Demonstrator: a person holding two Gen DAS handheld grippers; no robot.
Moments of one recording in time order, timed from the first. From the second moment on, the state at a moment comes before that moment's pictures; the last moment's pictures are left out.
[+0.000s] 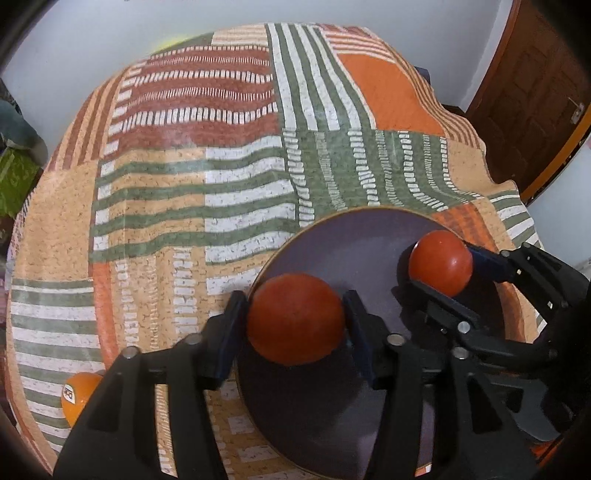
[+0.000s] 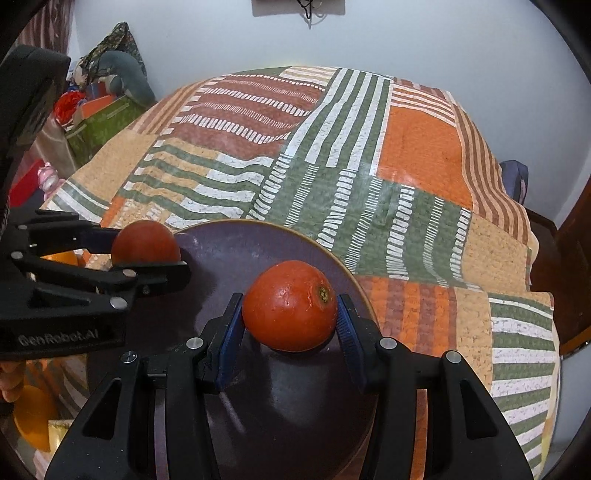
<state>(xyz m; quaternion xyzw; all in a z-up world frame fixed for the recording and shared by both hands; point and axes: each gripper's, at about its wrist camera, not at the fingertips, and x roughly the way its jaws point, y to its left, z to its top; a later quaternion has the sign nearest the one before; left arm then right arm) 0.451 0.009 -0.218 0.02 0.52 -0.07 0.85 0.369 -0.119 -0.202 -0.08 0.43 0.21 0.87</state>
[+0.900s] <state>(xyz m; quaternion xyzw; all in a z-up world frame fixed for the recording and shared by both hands) 0.313 0.053 -0.129 0.04 0.43 -0.05 0.90 0.267 -0.118 -0.129 -0.09 0.37 0.22 0.90</state>
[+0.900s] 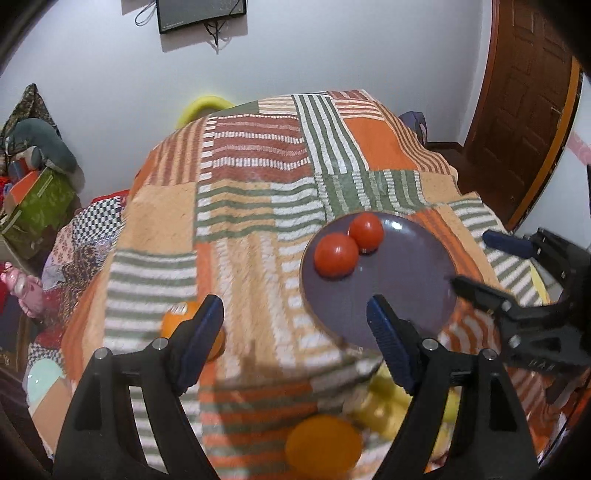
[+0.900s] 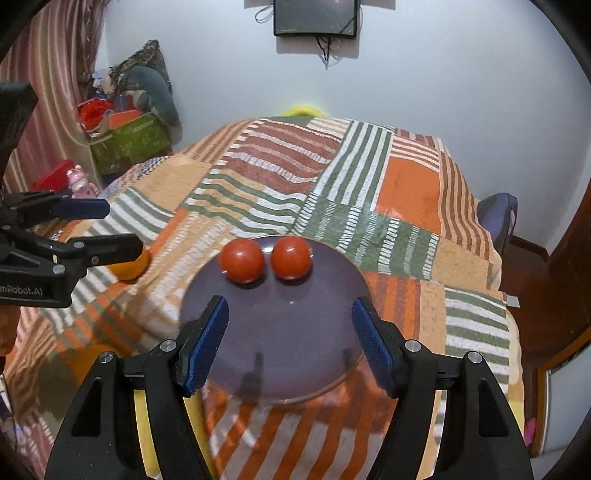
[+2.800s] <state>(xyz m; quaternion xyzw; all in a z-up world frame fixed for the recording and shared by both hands) 0.224 0.060 -0.224 -0.02 0.51 -0.07 0.86 0.235 -0.074 -0.209 -0.10 0.51 0.31 0.80</state>
